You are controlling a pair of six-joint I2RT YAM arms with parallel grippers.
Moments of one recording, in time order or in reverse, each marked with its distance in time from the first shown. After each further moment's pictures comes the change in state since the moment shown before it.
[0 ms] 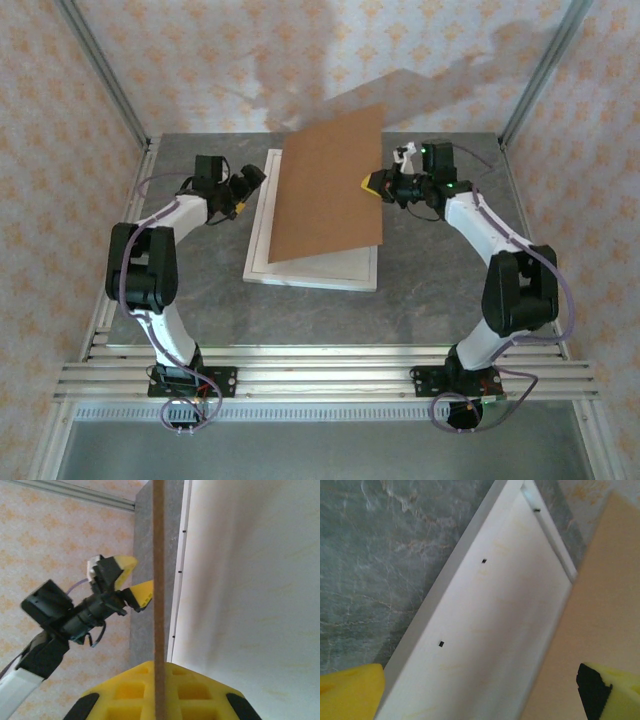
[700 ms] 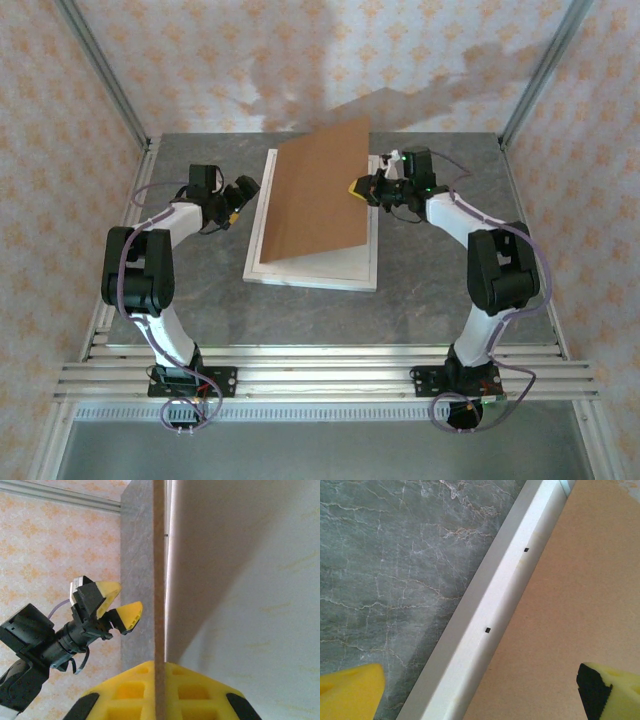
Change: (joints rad) left arm 0.033 -0.021 -0.088 0.006 0.013 0.045; right arm 0.053 0.156 -0.013 0.184 0.043 0.072
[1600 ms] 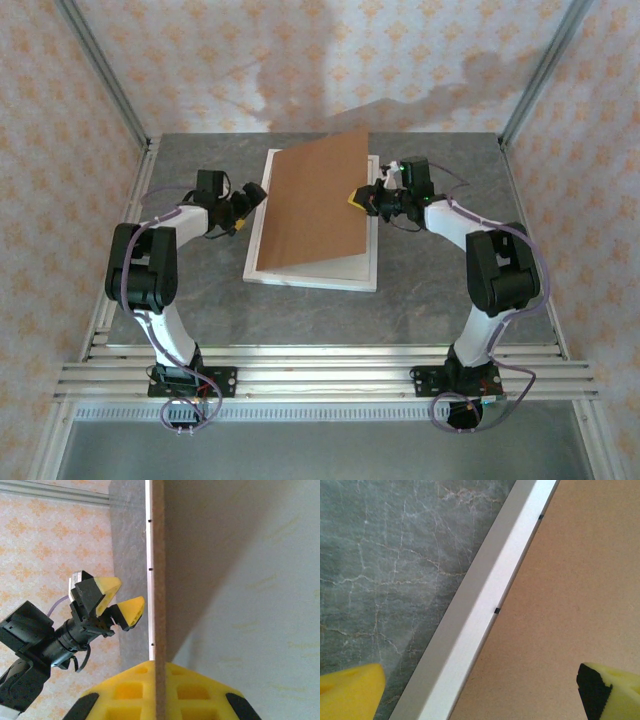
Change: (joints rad) left arm -0.036 0.031 -0.031 0.026 0.016 0.000; right arm 0.011 -0.010 -0.084 0.036 -0.002 0.040
